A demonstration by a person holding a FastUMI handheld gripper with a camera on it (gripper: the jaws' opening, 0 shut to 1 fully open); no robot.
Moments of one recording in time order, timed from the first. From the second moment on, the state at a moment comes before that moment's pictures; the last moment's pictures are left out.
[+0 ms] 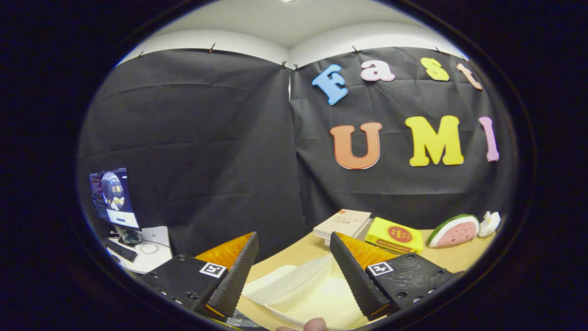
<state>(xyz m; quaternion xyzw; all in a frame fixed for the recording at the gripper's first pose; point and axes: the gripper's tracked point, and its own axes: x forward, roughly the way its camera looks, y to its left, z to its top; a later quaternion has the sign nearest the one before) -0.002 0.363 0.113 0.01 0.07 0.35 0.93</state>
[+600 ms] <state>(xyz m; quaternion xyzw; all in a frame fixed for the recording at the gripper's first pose) 0.032 0.125 0.089 -0.01 0.07 0.21 0.97</state>
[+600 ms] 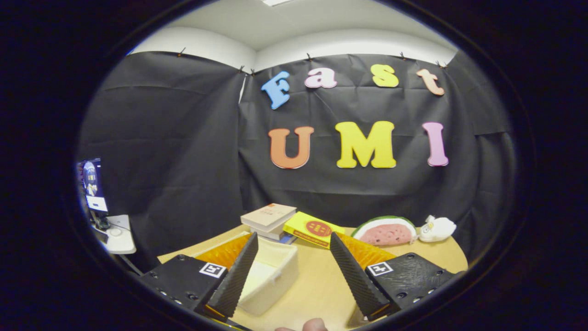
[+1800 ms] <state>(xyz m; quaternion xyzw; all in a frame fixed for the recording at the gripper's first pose) 0.080 -0.070 -0.167 -0.02 0.39 0.07 0.92</state>
